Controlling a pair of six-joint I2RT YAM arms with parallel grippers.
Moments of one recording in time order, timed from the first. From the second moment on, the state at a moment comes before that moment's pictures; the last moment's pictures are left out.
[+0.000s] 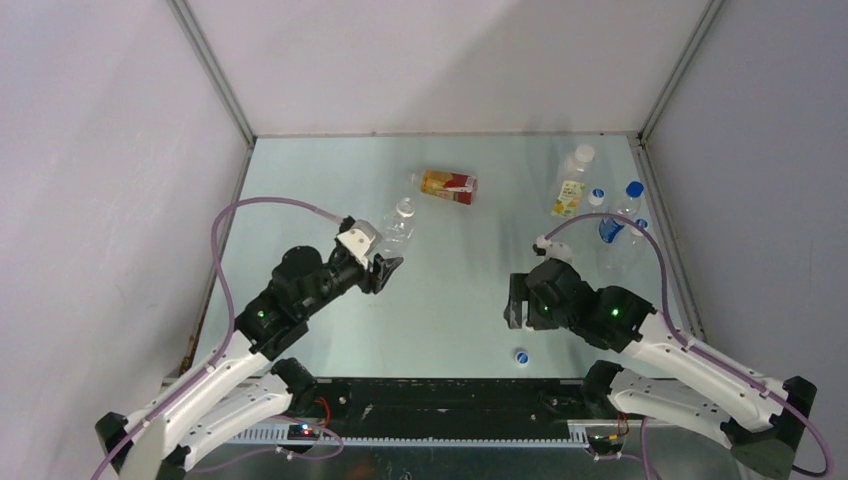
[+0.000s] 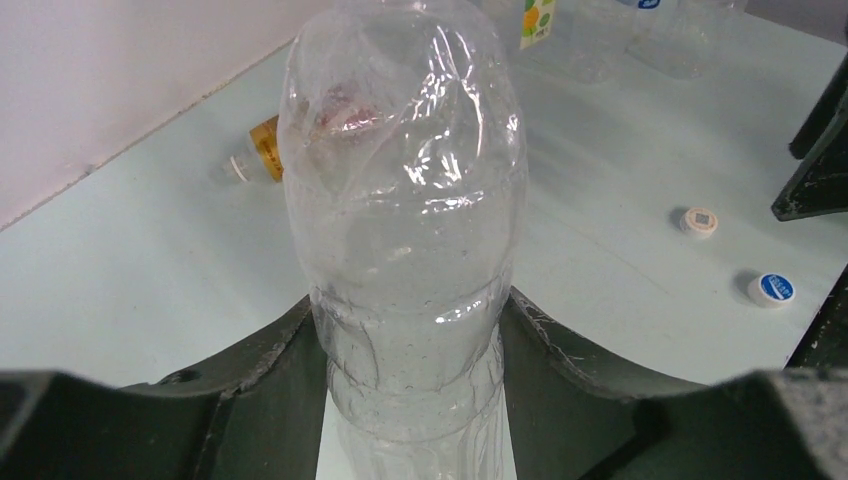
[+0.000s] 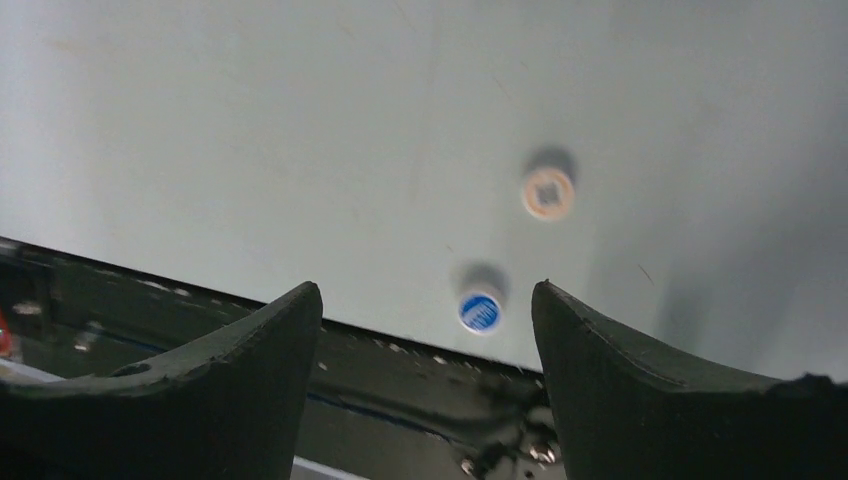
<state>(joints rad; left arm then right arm) -0.71 0.69 0.67 -0.14 0.06 0.10 0.91 0.83 0.79 -0.84 0.26 0.76</state>
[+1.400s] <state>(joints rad) -0.71 0.64 0.55 -0.13 0.12 0.23 1.05 1.19 0.55 -0.77 0.24 1.06</state>
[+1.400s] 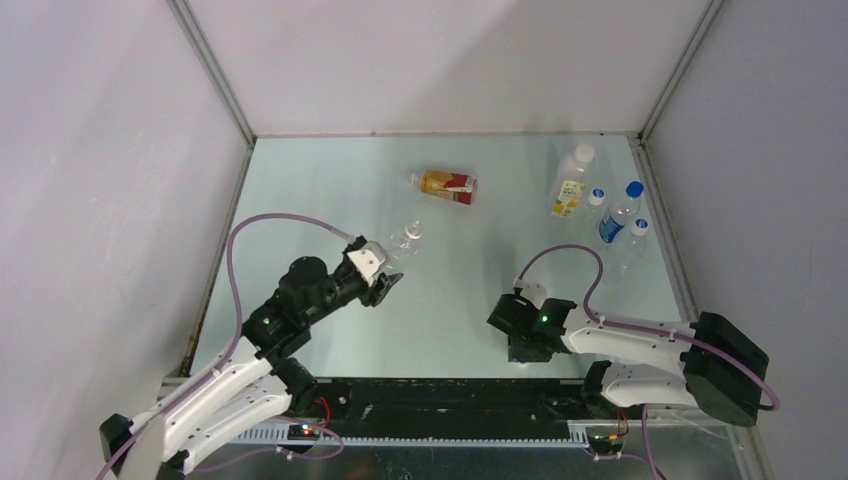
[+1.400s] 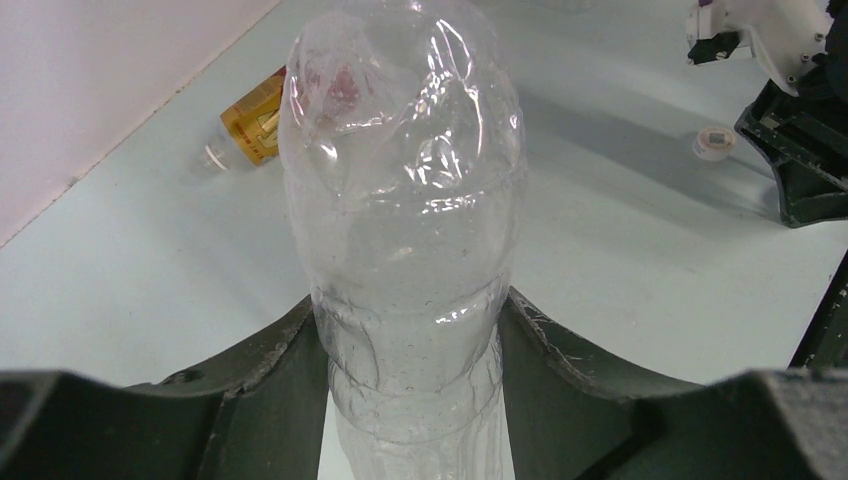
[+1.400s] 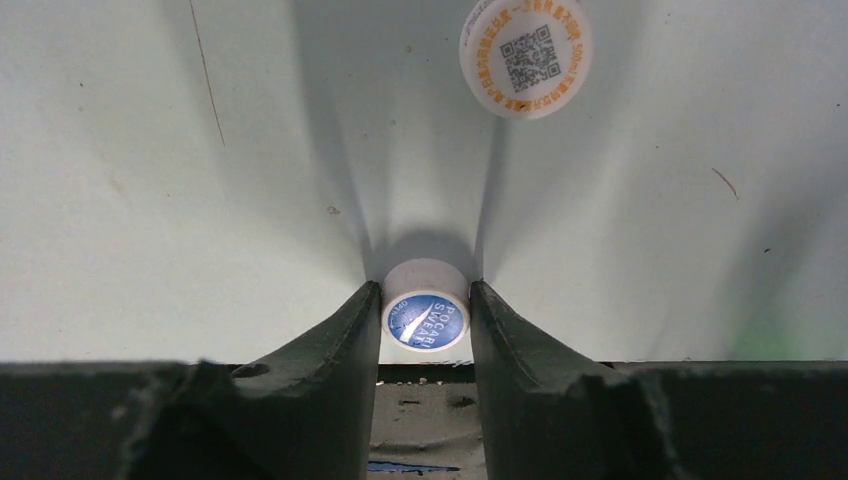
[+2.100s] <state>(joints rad) -0.70 0.84 0.74 -0.39 0.43 0.37 0.98 0.97 0.77 -0.64 0.11 0.51</state>
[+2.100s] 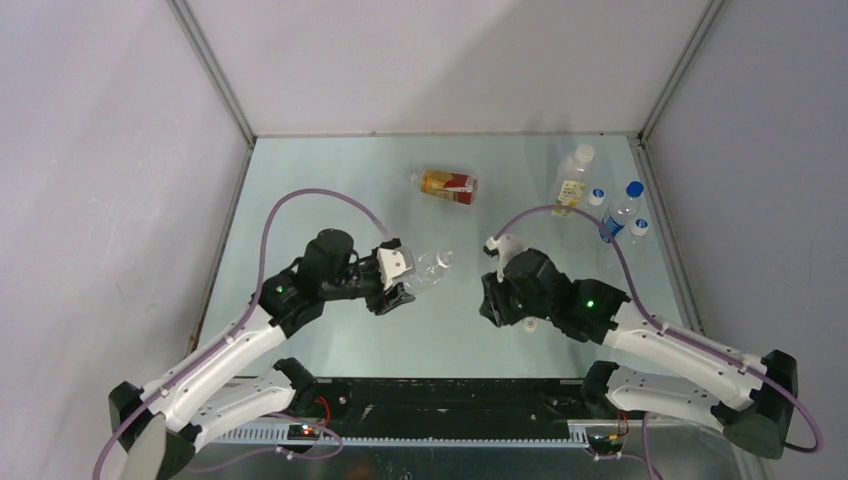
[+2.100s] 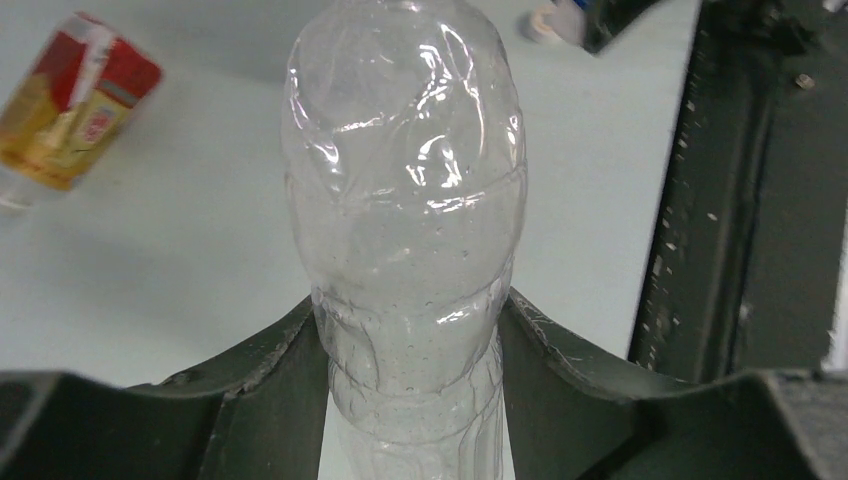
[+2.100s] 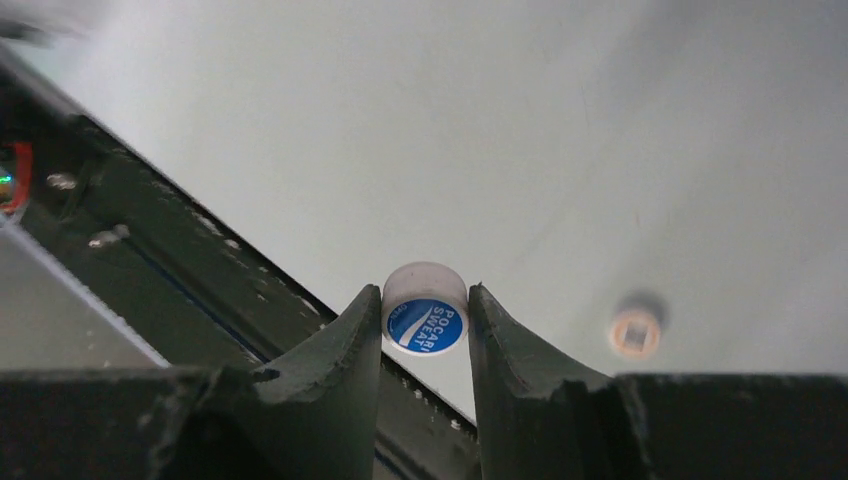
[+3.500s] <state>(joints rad) -0.79 1.01 1.01 -0.76 0.65 0.53 0.63 0.88 0.91 -0.29 -1.00 -0.69</state>
